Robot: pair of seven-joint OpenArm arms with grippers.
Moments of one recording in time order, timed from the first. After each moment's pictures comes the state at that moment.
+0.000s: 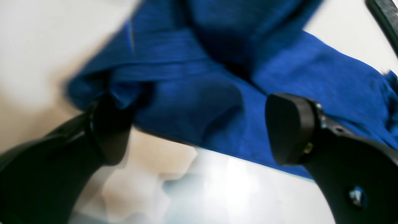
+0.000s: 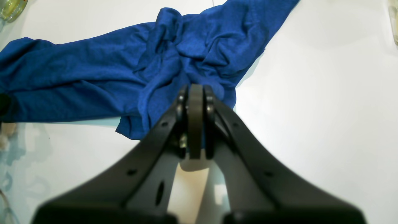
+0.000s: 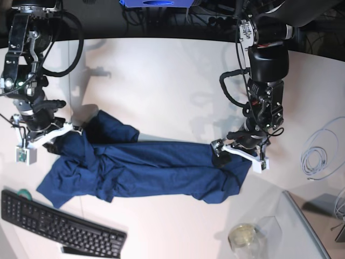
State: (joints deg) left arm -15.7 -5.4 -15.2 44.4 -18.0 -17.0 16.3; right arm -10.9 5.1 11.7 104.9 17.7 3.2 -40.4
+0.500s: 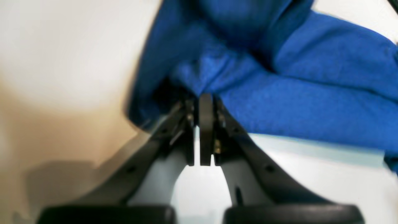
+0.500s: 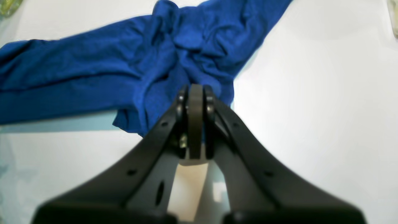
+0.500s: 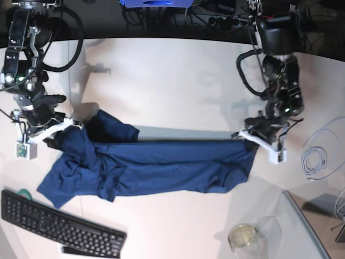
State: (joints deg) left arm -2.9 -8.5 -16.6 72.1 -17.1 -16.5 30.5; right arm -12.9 5.1 11.7 106.5 17.5 3.3 -40.6
